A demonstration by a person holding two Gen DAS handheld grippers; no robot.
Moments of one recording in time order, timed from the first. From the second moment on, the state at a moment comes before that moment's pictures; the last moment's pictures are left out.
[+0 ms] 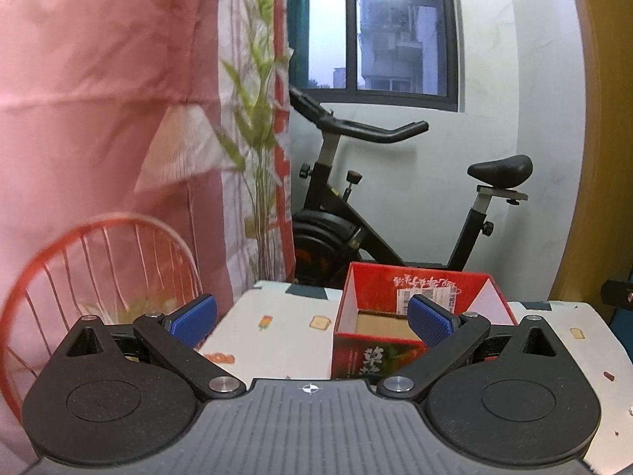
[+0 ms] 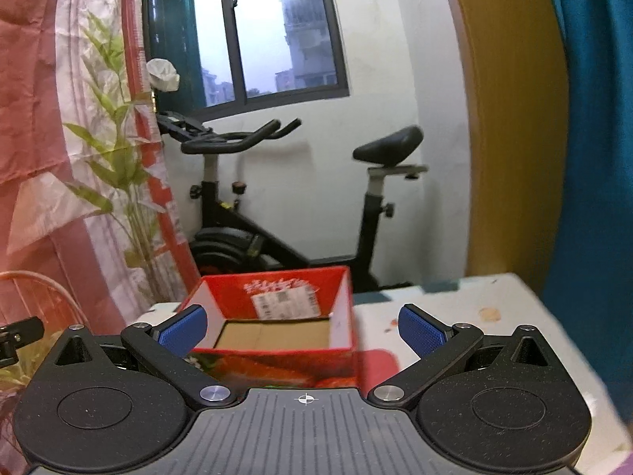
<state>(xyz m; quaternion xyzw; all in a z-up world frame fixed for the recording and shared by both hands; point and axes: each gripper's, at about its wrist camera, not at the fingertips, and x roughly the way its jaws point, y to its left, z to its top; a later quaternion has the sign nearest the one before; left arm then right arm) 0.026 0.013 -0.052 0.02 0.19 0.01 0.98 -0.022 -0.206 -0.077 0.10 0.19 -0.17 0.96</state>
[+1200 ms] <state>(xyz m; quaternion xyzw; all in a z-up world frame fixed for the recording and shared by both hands) 0.098 0.002 -0.205 -0.01 0.34 -0.09 0.94 0.033 -0.217 -0.254 0.07 0.32 -0.05 0.94</state>
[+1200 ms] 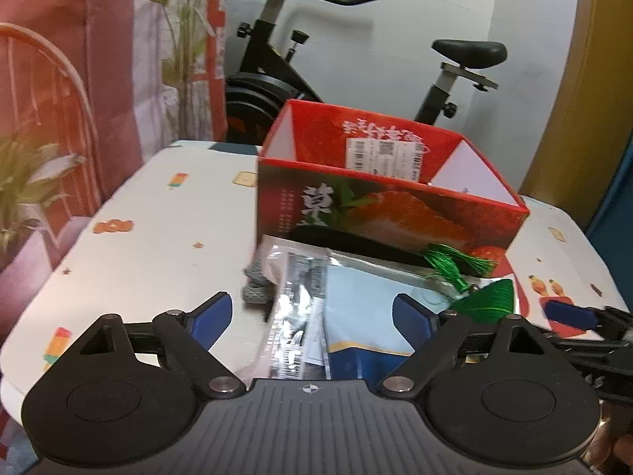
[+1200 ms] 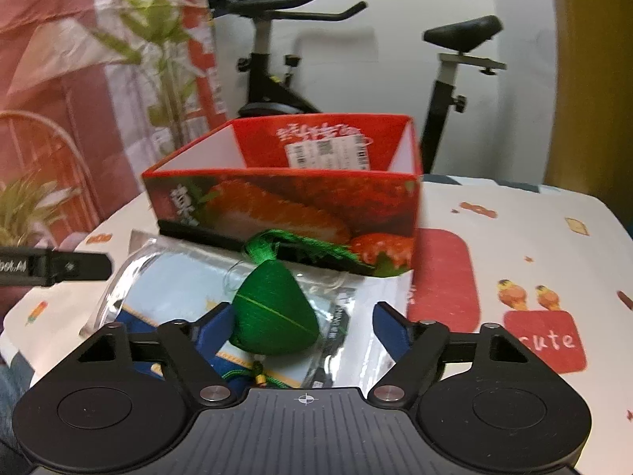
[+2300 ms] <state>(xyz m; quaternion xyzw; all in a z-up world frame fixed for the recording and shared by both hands) 0.140 -0.064 -0.223 -0.07 0.41 -0.25 0.87 0.059 -0.211 -0.276 0.05 0.32 0.07 0.94</state>
